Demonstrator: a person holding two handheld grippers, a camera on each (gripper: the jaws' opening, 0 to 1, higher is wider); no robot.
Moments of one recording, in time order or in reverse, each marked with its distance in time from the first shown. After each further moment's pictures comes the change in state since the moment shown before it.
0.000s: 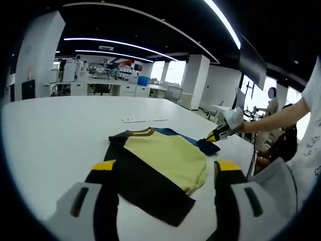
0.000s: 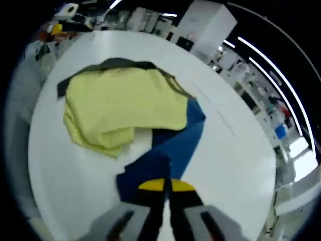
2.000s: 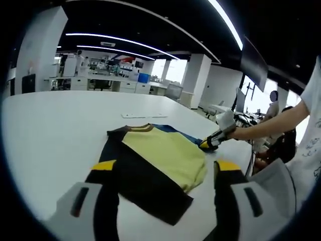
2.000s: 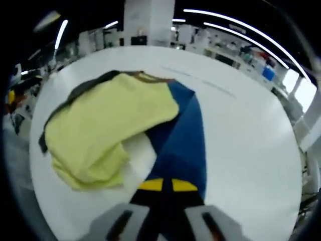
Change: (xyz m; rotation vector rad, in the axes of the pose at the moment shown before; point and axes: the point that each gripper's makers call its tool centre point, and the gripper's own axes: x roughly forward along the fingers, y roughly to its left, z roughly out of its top) left arm 0.002 0.007 -0.014 -0.033 0.018 -0.009; right arm 0.031 0.026 -0.002 0.483 0.024 0.019
